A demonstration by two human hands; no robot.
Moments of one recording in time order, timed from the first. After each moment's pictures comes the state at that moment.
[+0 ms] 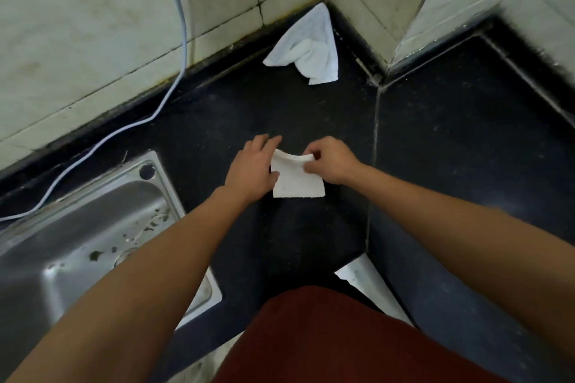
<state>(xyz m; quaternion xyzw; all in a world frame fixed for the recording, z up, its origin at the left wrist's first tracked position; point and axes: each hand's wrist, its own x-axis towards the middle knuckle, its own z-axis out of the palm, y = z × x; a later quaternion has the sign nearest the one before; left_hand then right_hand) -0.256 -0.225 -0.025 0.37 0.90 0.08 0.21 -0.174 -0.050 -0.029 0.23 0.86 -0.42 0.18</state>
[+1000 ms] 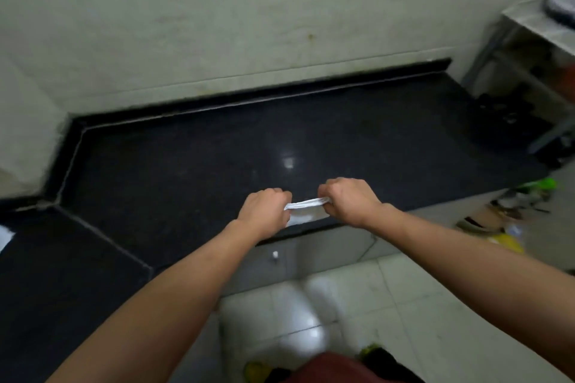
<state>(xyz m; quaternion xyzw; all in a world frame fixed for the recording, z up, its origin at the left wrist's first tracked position) 0.216 -0.144 0.066 0.88 0.46 -0.03 0.10 0.417 -0.173 0.073 0.61 0.79 -0.09 0.02</state>
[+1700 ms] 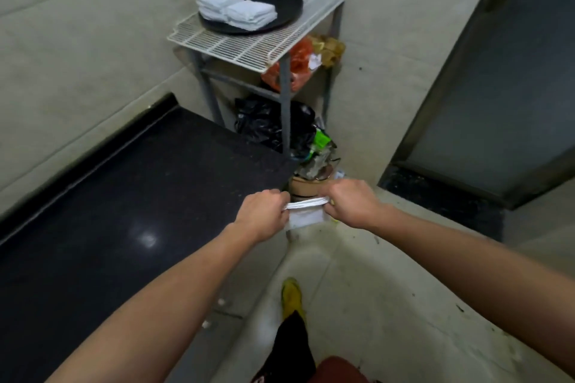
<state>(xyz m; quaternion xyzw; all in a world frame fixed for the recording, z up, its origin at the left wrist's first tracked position) 0.787 -0.199 0.063 0.99 0.07 -0.04 0.08 0.909 -0.367 0.070 0.87 0.49 -0.07 -0.01</state>
